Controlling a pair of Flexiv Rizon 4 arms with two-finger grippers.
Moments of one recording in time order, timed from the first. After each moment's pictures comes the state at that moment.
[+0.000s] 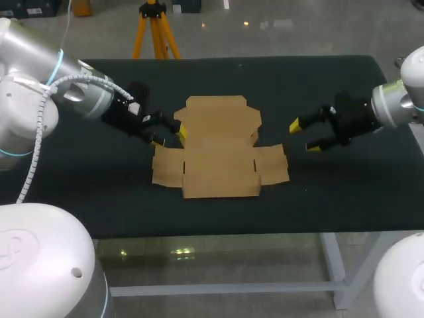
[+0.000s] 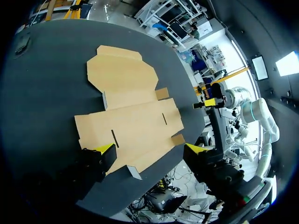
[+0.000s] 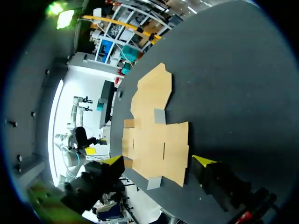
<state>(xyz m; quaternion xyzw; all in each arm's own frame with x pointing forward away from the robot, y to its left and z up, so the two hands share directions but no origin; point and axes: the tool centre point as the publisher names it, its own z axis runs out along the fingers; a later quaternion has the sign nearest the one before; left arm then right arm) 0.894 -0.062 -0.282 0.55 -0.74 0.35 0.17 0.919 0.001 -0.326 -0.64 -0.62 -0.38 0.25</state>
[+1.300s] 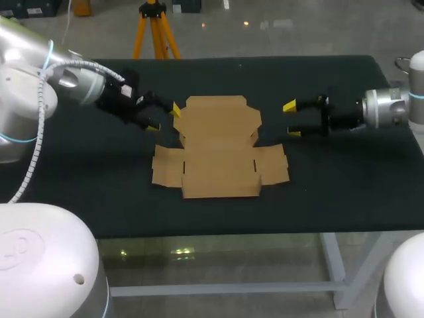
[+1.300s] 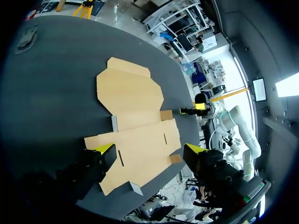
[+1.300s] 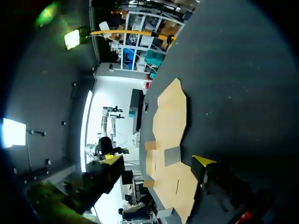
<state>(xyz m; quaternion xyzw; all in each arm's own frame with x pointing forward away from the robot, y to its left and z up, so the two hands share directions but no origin) 0.949 -0.048 -0.275 0.59 -0.69 0.37 0.20 1.010 0.024 -0.346 -0.58 -0.55 -0.47 0.36</state>
